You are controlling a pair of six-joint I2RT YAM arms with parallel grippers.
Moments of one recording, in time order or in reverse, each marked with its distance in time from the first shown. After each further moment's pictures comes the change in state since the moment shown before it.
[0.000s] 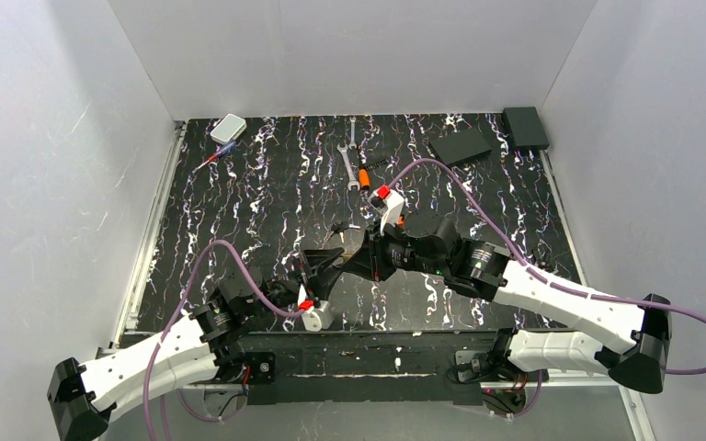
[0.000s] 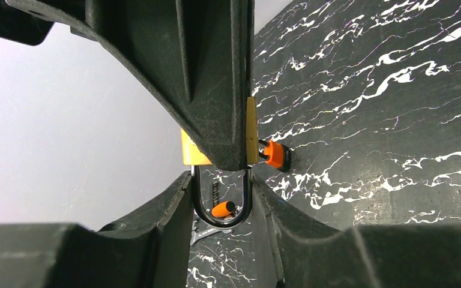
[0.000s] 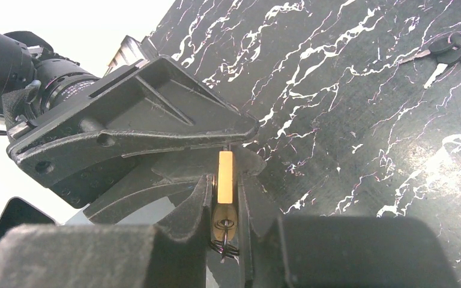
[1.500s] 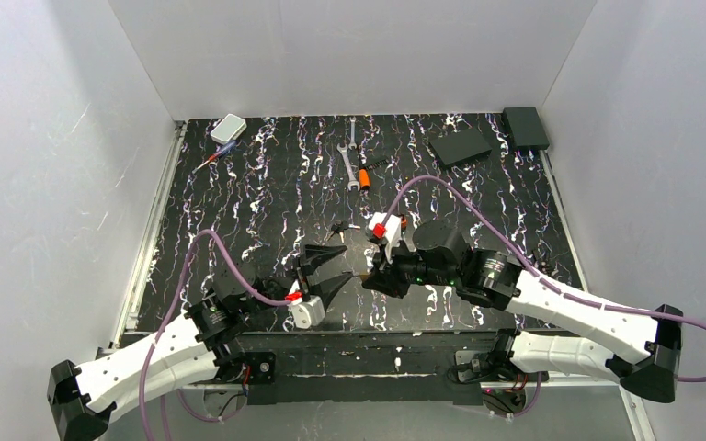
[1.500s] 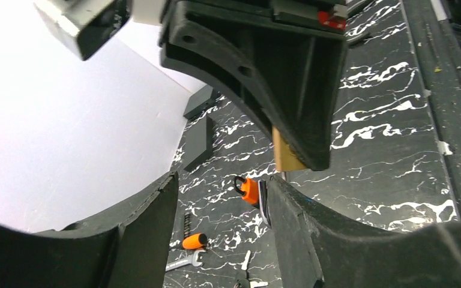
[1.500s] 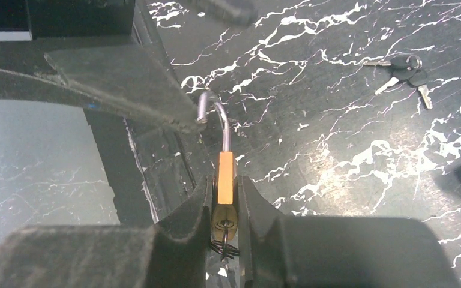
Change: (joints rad) left arm 0.002 -0.008 0.061 -0.009 0.114 -0.184; right arm 0.004 -0.096 -0.079 -0.111 -0.075 -0.460
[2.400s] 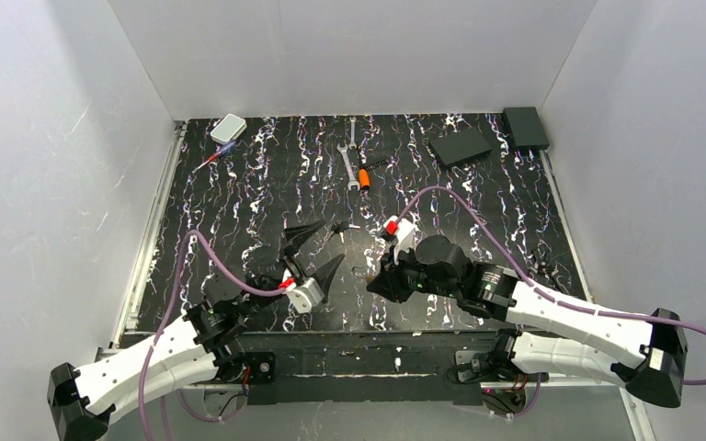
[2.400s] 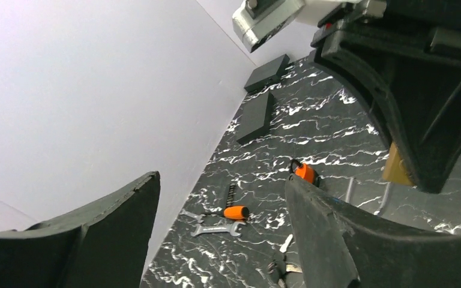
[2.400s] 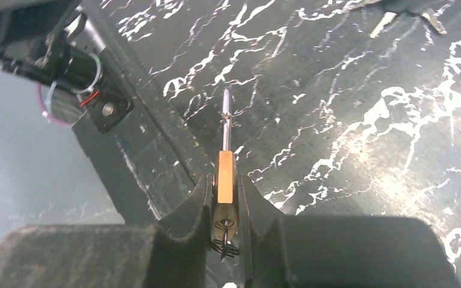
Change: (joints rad) left arm 0.000 -0.026 -0.023 0.113 -0.258 0.014; right arm 0.000 -0.056 -0.183 0.128 0.103 0.240
